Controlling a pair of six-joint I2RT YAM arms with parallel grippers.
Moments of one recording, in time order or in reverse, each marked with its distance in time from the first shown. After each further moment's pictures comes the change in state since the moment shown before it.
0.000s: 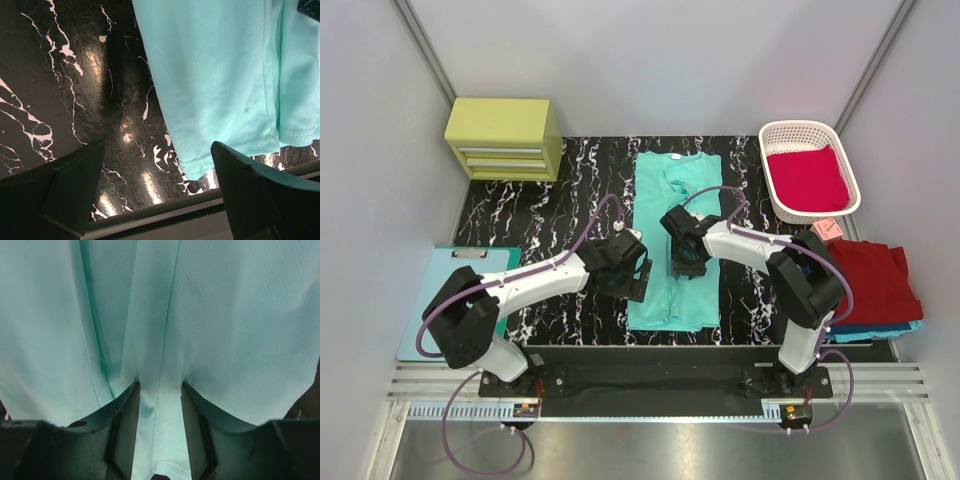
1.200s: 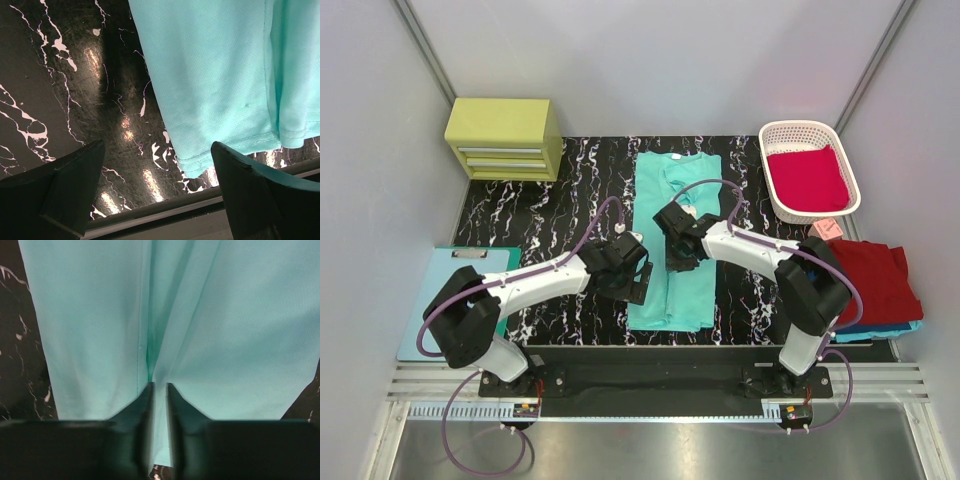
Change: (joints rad) left arm -0.011 0.003 -0.009 0.000 0.007 -0.002; right arm 0.050 -0.043 0.042 0.015 0.011 -0.016
